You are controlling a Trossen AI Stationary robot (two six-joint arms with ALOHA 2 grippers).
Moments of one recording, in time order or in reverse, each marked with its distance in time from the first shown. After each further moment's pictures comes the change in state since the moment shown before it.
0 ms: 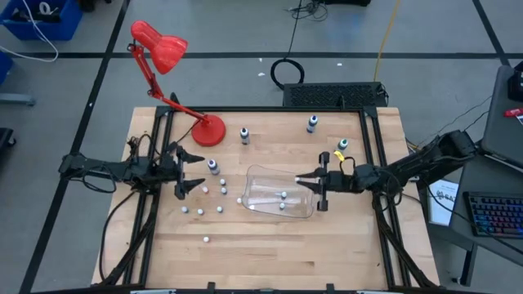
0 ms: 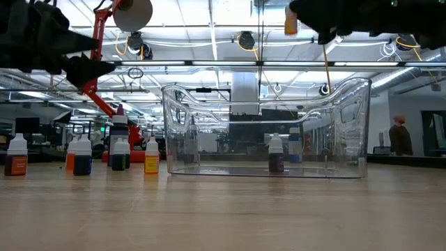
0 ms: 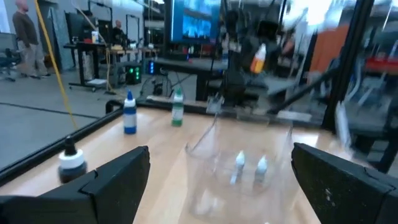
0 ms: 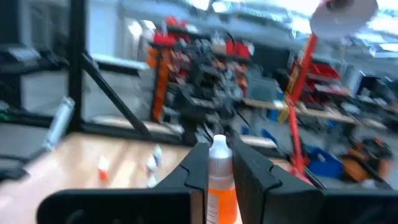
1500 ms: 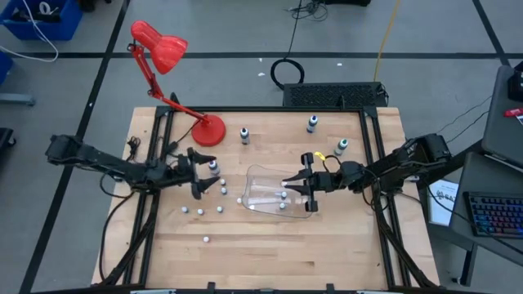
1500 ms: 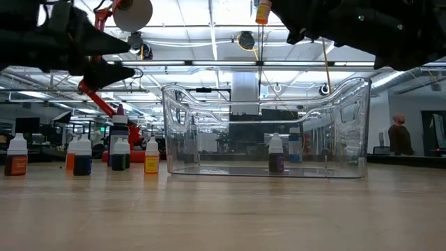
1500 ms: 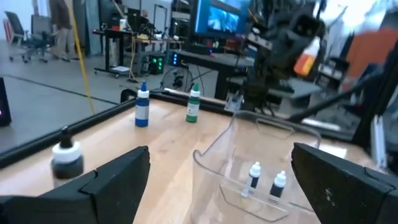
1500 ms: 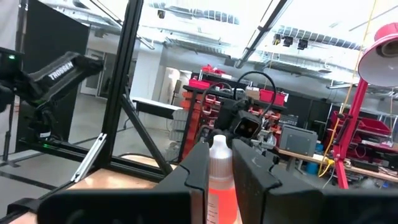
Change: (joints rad) left arm -0.040 0.682 0.050 0.598 -0.149 -0.056; right arm -0.127 0.356 0.074 0.430 -0.310 -0.024
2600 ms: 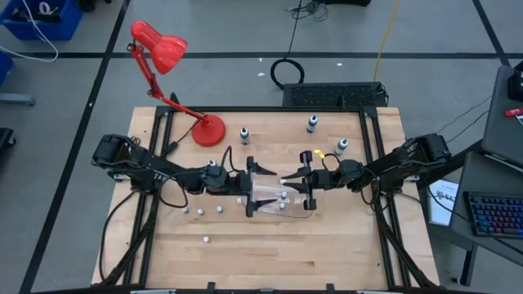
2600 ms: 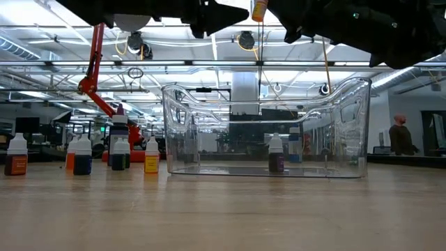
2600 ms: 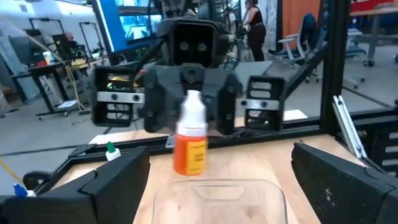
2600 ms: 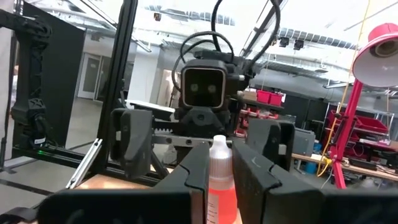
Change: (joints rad) left arm -0.001 0.804 0.775 0.011 0.234 0.285; right arm -0.015 0.000 0.023 -0.010 -0.003 0.019
